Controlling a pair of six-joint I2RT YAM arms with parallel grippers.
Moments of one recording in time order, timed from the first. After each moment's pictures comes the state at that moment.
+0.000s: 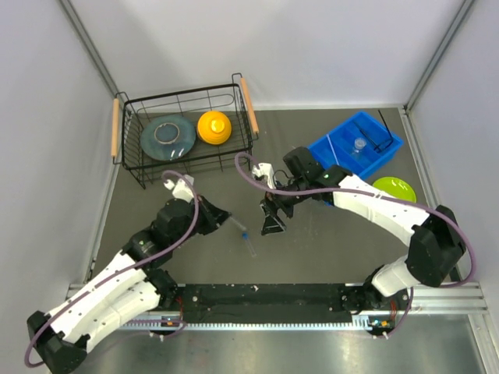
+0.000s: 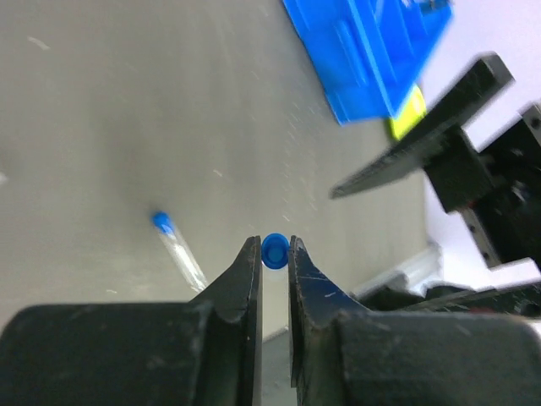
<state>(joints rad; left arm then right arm) -0.70 0.67 0.53 -0.28 0.01 -1.01 0.75 1.47 1.13 -0.54 -0.77 -0.16</state>
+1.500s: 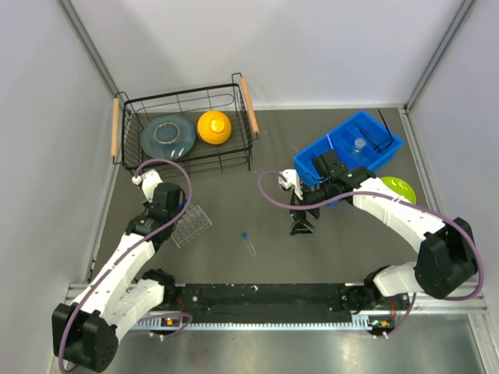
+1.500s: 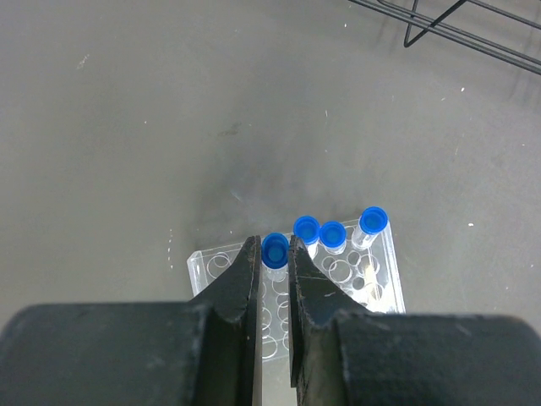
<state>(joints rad) -0.29 0.86 0.59 -0.51 -0.51 -0.65 0.54 1.37 1.02 -0.73 -0.77 -0.68</state>
